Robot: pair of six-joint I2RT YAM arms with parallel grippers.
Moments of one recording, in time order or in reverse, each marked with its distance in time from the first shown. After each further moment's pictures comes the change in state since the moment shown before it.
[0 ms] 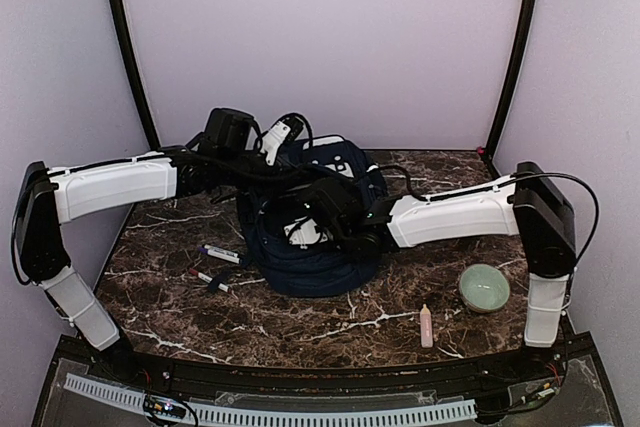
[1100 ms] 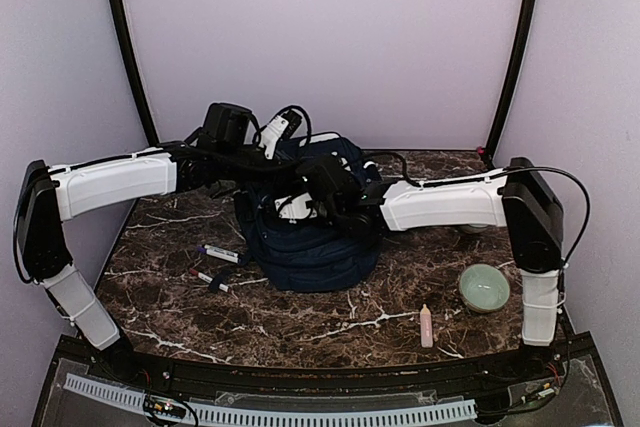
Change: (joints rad) left arm 0.014 0.013 0.031 -0.004 0.034 -0.011; right arm -0.056 0.066 0.143 0.072 -0.061 -0.017
